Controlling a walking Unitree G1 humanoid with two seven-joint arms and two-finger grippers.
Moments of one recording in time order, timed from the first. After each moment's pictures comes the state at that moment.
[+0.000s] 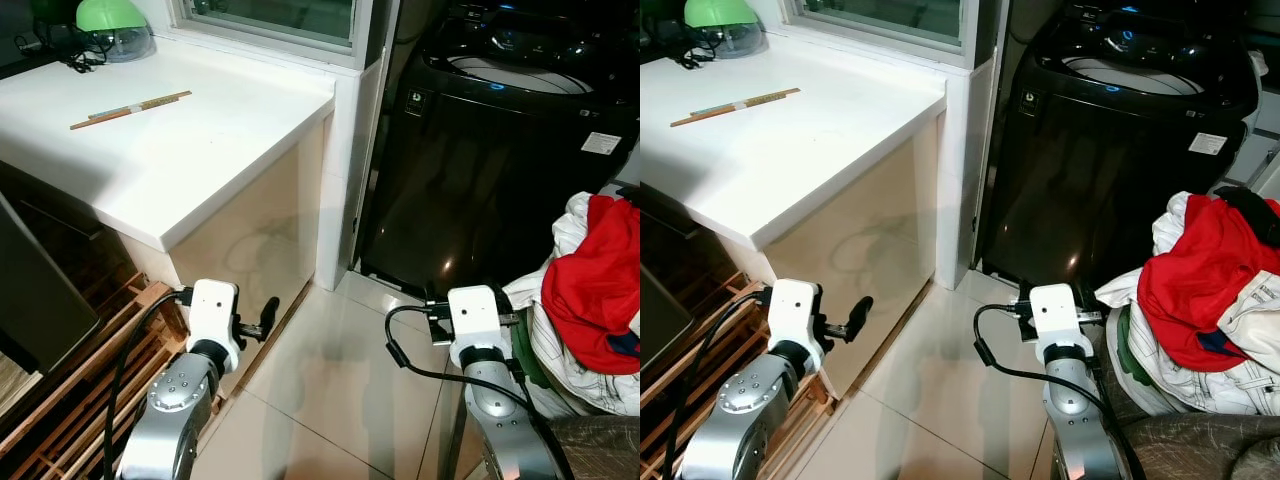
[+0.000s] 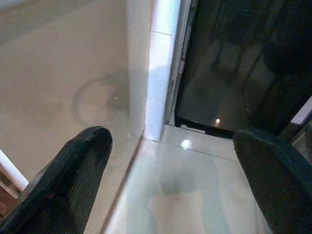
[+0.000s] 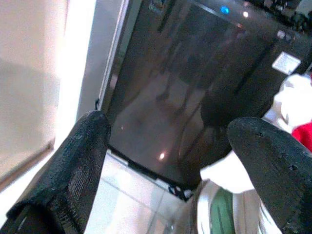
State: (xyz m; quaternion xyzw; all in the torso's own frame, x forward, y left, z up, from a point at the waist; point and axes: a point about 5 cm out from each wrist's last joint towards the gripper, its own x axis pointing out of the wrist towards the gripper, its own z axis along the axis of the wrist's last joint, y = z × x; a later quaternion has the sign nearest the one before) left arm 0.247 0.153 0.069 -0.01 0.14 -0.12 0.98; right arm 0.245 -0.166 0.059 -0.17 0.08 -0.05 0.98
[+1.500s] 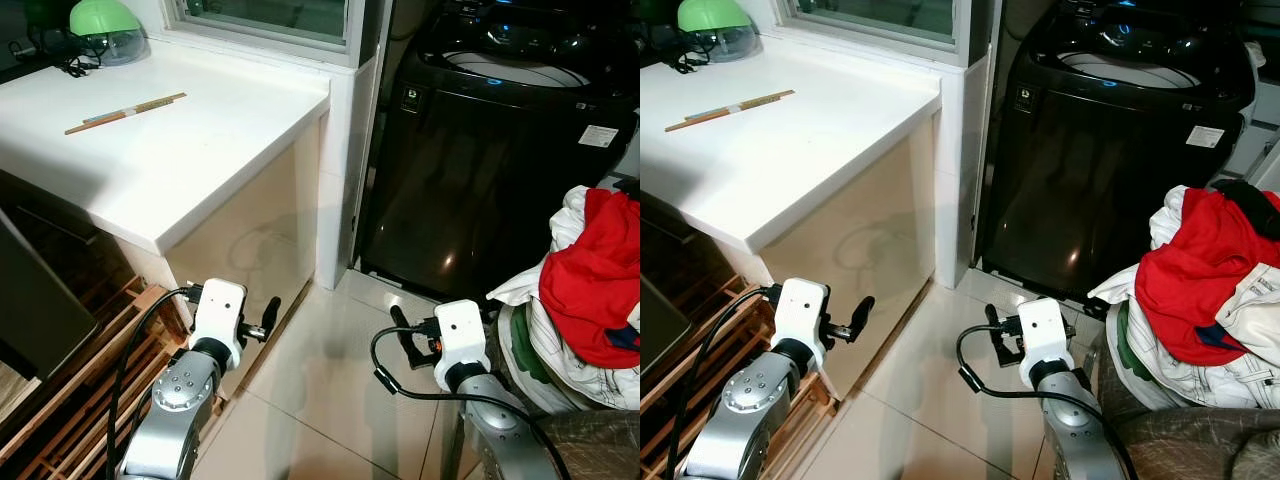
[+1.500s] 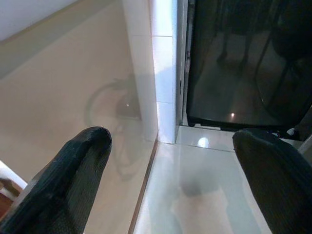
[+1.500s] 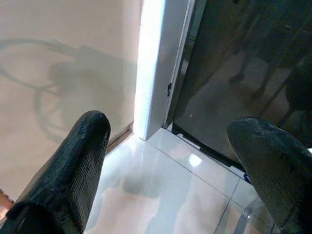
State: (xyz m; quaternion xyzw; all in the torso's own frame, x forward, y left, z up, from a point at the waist) left arm 0.251 0.155 0.068 0.06 0.12 -0.12 0.98; right arm 0.237 -0.147 0.051 -0.08 0.13 0.10 0.98
